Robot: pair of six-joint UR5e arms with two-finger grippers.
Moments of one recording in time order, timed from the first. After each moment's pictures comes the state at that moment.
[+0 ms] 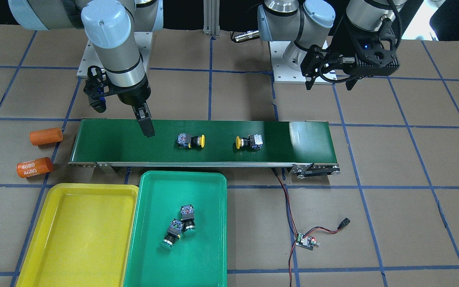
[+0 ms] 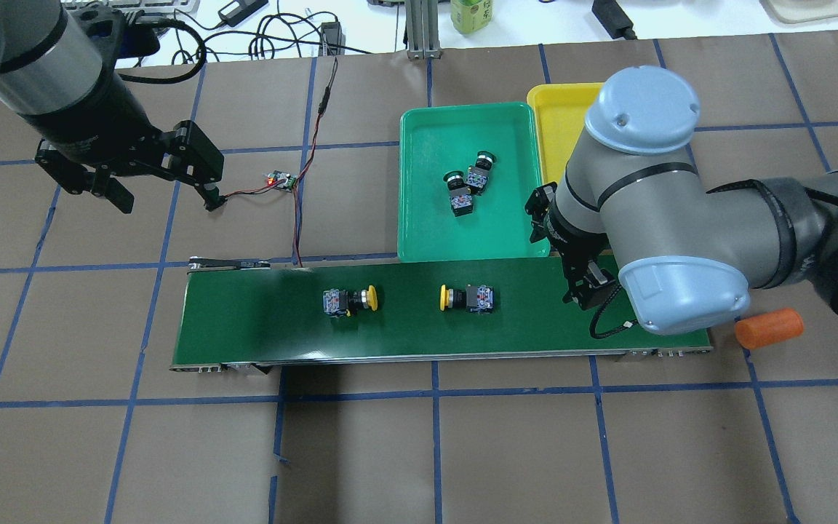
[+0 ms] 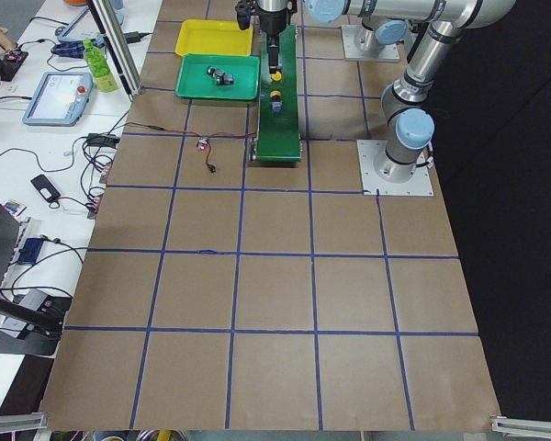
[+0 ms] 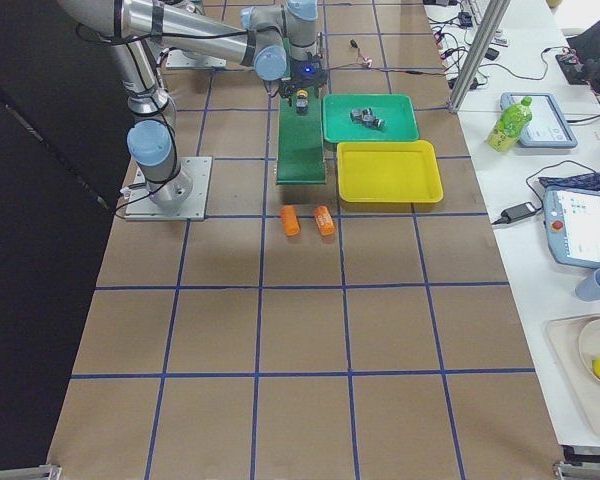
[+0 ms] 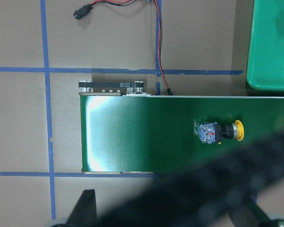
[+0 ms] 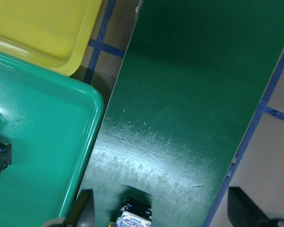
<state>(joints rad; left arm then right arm) -1.52 -1.48 -1.60 -1.64 1.56 0.02 1.72 -1.58 2.00 -2.04 -1.53 1.36</state>
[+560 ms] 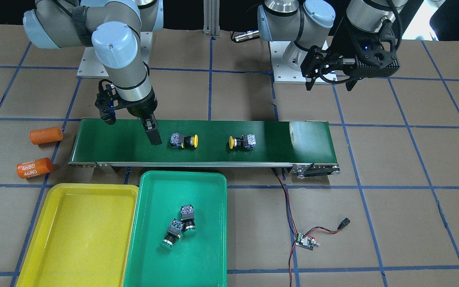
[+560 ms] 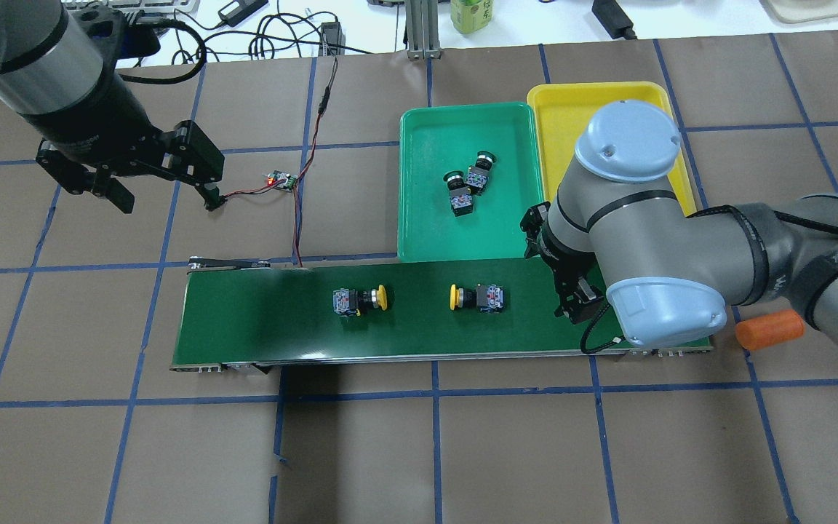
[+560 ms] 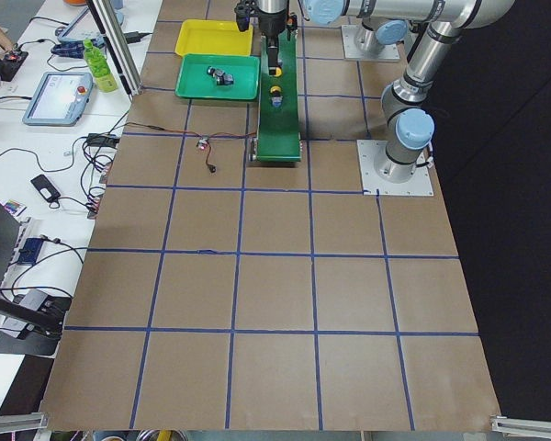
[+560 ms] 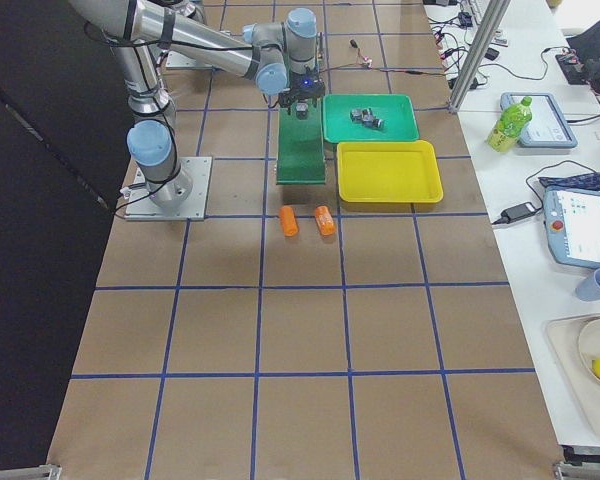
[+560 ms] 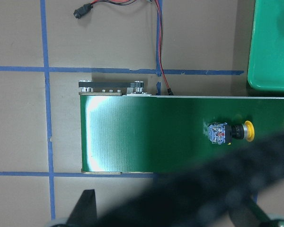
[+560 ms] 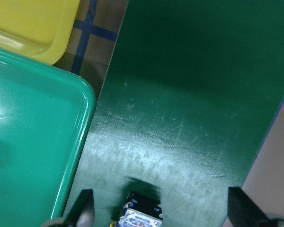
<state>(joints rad) -1.52 -1.49 -1.60 -1.64 1.56 0.02 1.73 -1.51 2.05 -2.13 -1.49 1.38</state>
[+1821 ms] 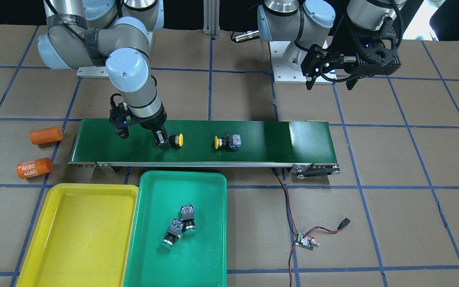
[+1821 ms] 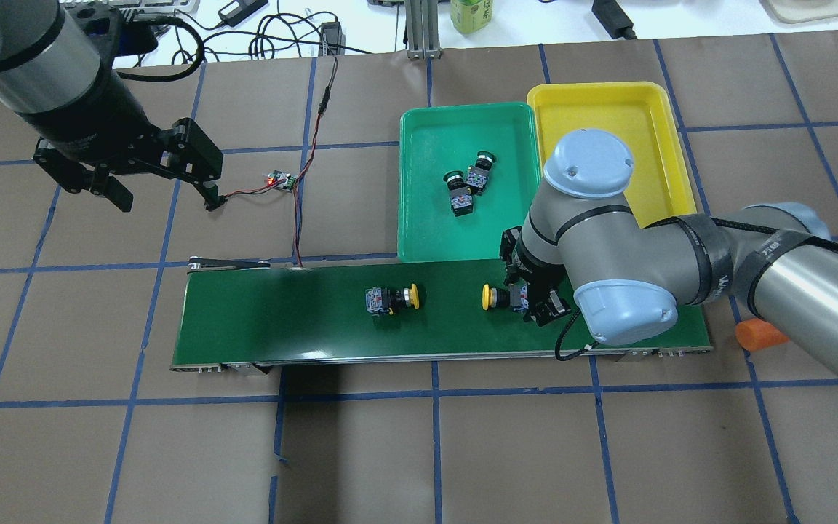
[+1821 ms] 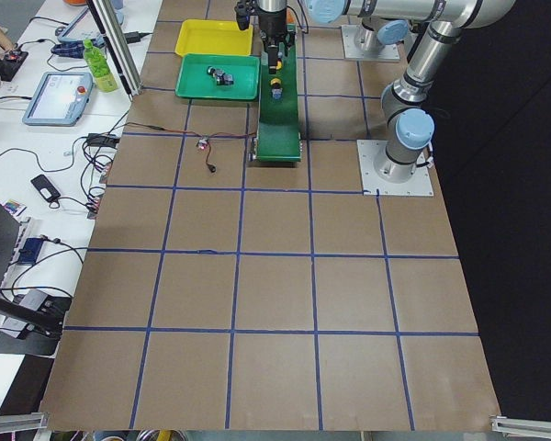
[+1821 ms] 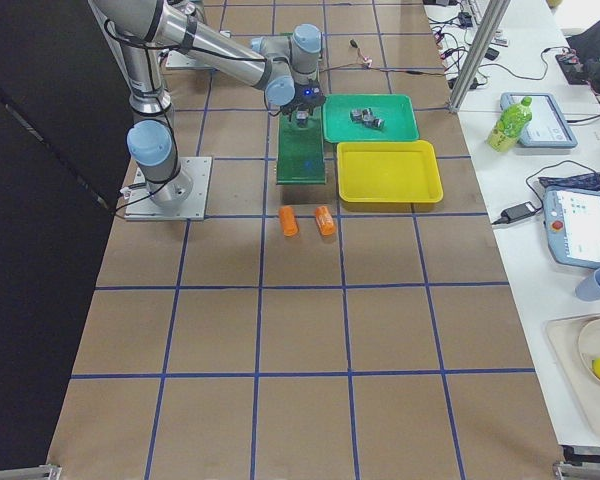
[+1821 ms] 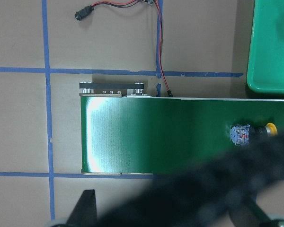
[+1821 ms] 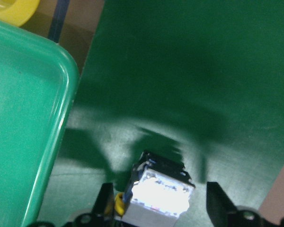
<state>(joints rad) -1.52 -1.48 -1.60 -1.64 1.56 0.01 1.74 -1.42 2.05 -2.17 -1.47 1.37</state>
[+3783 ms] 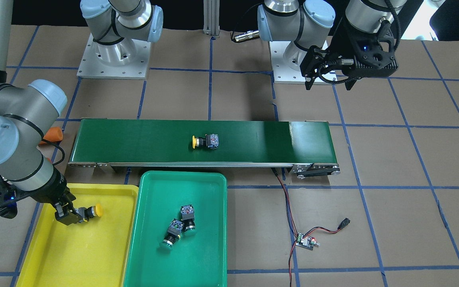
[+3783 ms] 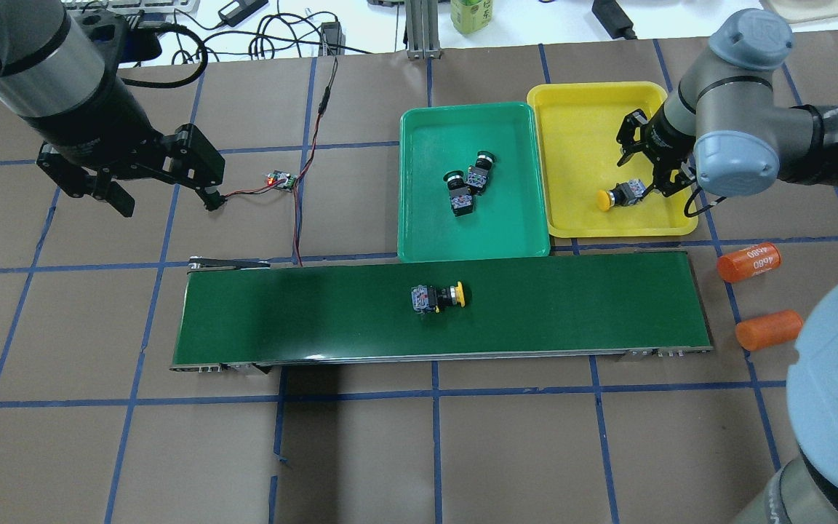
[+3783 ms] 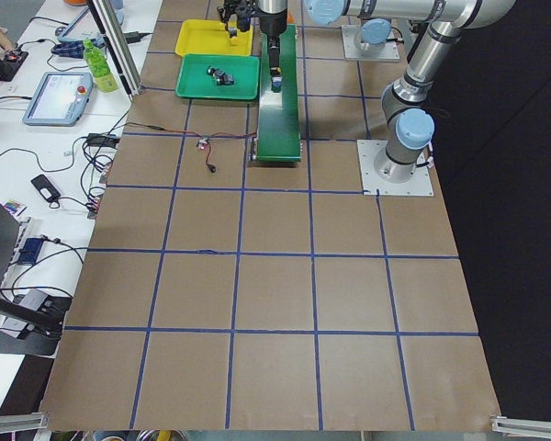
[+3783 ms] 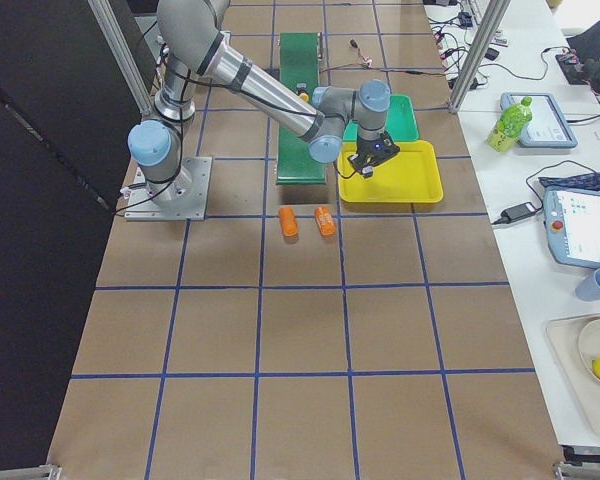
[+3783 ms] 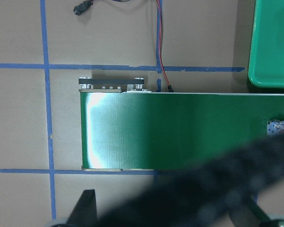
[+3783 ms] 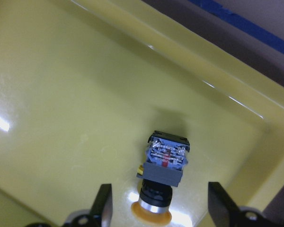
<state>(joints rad) -1.52 -1.48 -1.61 -1.65 1.56 0.02 1.37 -1.16 1.74 -2.26 -1.49 0.84</state>
